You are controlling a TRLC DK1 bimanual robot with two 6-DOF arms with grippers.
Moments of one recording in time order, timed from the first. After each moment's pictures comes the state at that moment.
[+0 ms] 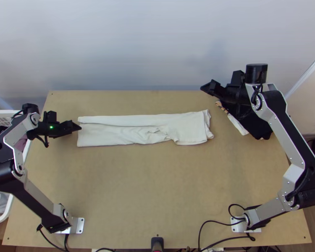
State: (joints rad) left arm 0.40 1.91 1.33 -0.67 0.63 0.20; right arm 0.17 1.65 1.62 -0.59 -0.45 0.49
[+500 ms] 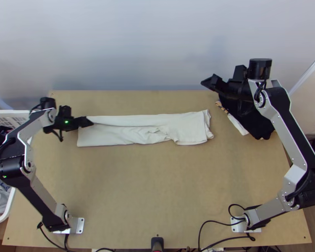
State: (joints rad) left arm 0.21 1.96 1.36 -0.52 0.54 0.08; right arm 0.18 1.65 1.70 -0.61 -0.45 0.51
